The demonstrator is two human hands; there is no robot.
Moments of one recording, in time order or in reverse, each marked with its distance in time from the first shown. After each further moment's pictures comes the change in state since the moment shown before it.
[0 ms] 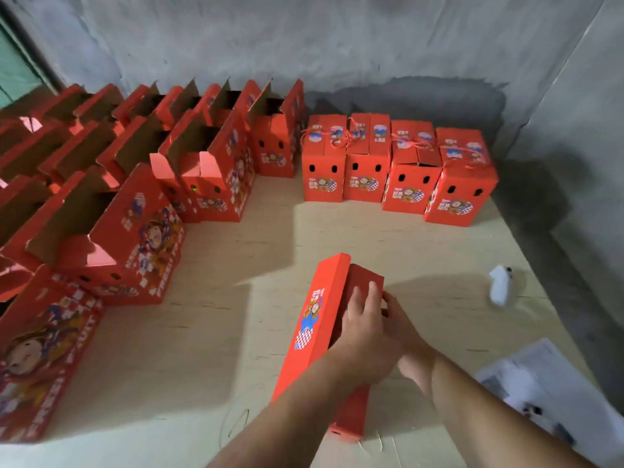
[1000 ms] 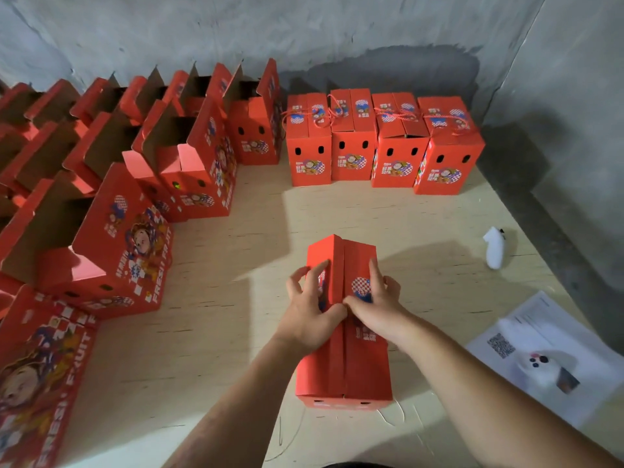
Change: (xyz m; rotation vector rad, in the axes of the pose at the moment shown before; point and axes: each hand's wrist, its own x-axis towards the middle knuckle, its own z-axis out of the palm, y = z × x) left_hand 0.005 -0.115 -0.062 -0.044 0.161 0.026; right_hand 0.007 0.007 0.041 -0.299 0.052 0.012
